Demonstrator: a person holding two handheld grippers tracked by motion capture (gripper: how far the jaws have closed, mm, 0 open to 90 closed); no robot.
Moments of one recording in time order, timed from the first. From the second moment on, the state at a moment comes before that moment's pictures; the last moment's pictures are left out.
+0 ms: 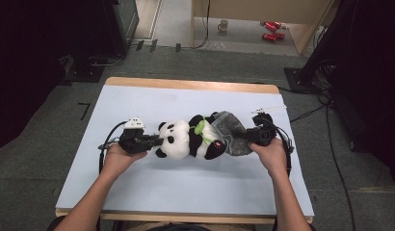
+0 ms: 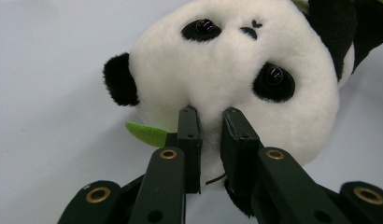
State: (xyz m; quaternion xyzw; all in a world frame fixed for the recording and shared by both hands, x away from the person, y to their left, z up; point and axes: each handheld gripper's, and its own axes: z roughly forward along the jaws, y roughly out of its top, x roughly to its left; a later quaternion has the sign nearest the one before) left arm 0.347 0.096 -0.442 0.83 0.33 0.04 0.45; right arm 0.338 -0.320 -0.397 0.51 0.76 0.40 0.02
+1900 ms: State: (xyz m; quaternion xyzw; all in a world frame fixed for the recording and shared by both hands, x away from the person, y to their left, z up) left arm 0.348 0.095 -0.443 0.82 0.35 0.04 0.45; right arm 0.340 -0.322 -0.413 0.52 0.78 0.34 0.03
